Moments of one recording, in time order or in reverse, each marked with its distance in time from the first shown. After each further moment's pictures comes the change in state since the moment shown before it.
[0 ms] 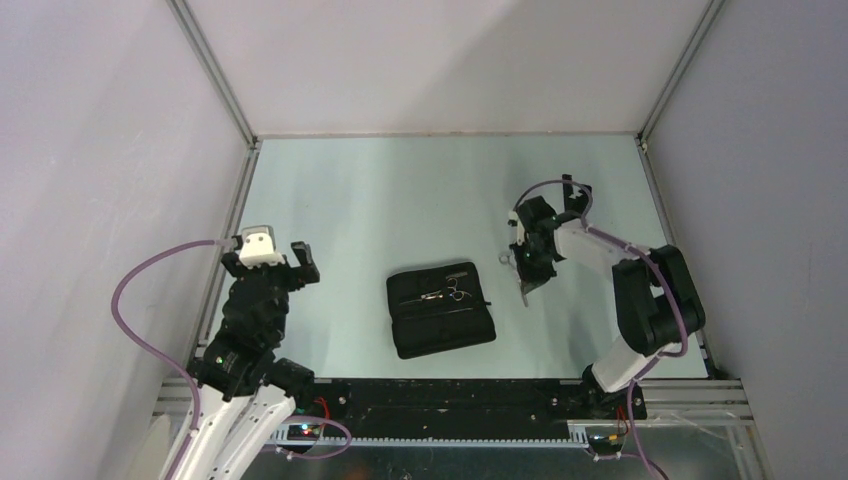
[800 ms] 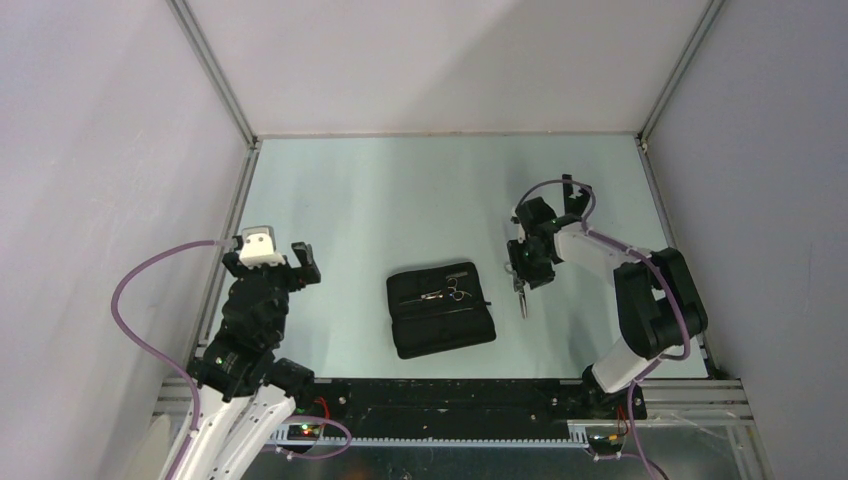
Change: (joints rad) left arm 0.000 -0.006 0.000 -0.003 0.019 -0.009; right arm 0.019 -0.076 -0.078 0.050 0.019 0.094
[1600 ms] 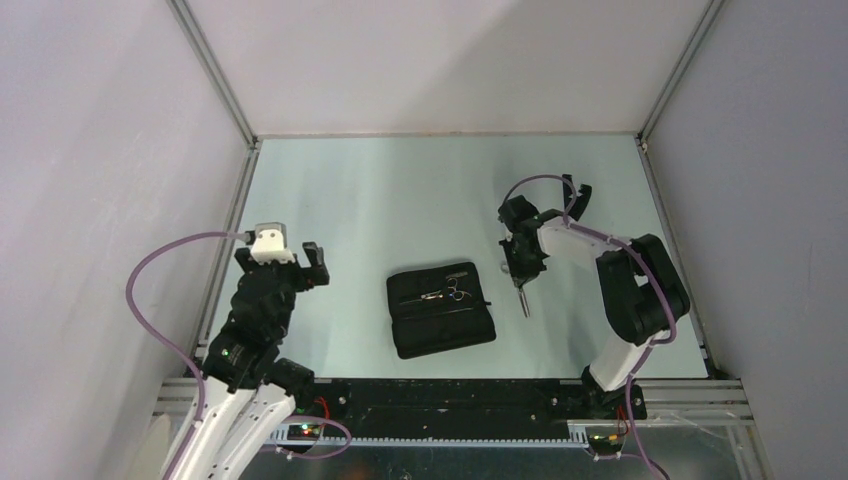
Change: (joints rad) left arm 0.000 0.037 -0.013 -0.003 0.061 -0.011; right arm 0.069 0.130 0.098 0.001 0.124 -0.013
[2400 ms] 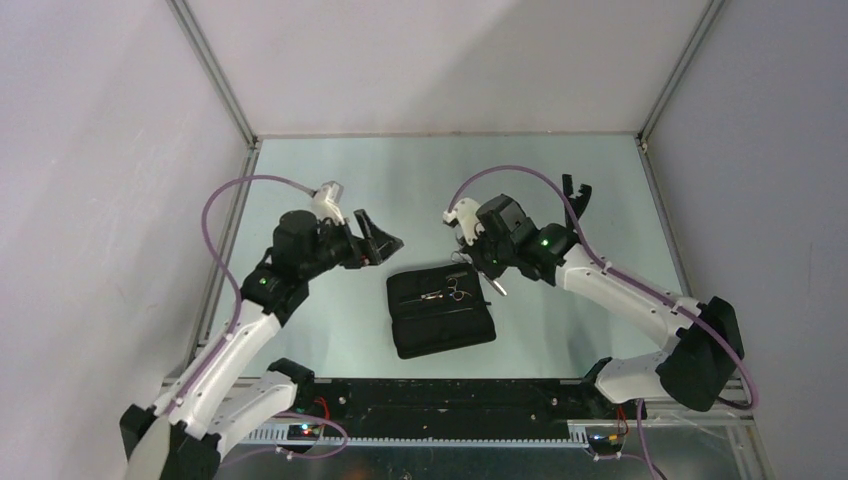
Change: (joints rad) left arm -0.001 0.466 0.153 0.148 0.742 -0.462; right arm 0.312 -0.380 0.078 0.020 -0.066 -0.364
